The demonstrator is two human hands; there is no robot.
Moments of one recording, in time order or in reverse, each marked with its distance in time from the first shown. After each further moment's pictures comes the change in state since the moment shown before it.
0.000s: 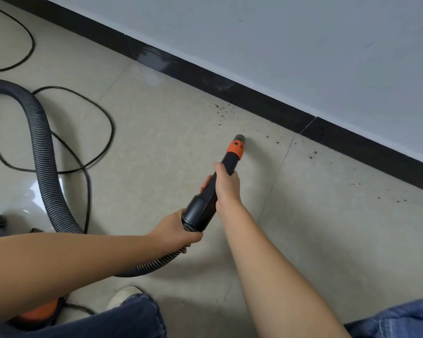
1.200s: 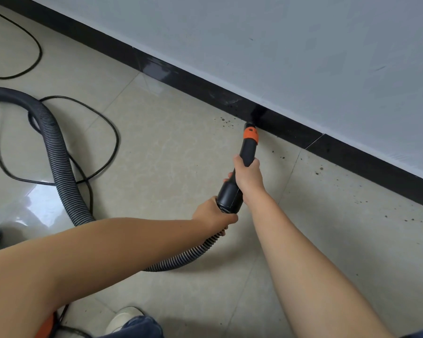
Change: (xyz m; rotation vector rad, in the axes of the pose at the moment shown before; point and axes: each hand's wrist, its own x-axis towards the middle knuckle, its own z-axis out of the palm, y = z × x) left_hand 0.061 0.055 0.022 -0.120 0.047 -0.027; right_hand 0.048 -0.049 -0.004 -0.373 0.069 -0.210
